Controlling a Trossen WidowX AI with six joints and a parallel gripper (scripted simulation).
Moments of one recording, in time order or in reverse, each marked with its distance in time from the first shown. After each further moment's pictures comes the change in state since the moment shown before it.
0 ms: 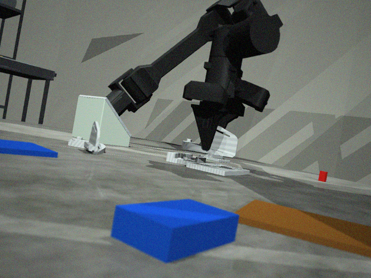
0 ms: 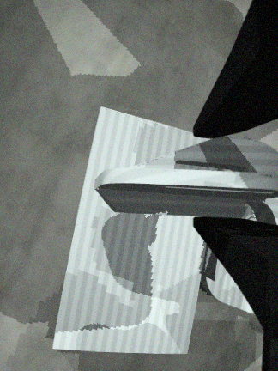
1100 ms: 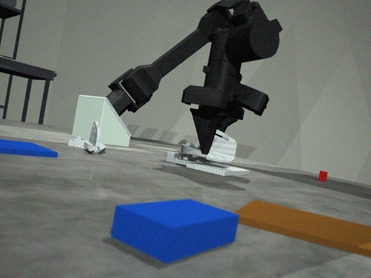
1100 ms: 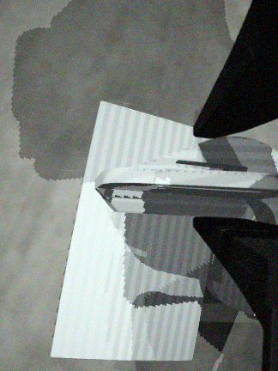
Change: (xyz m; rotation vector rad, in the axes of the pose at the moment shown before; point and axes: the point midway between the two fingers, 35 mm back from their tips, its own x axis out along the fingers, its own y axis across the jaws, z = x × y) arm 0.007 0.000 -0.001 0.003 0.001 0.002
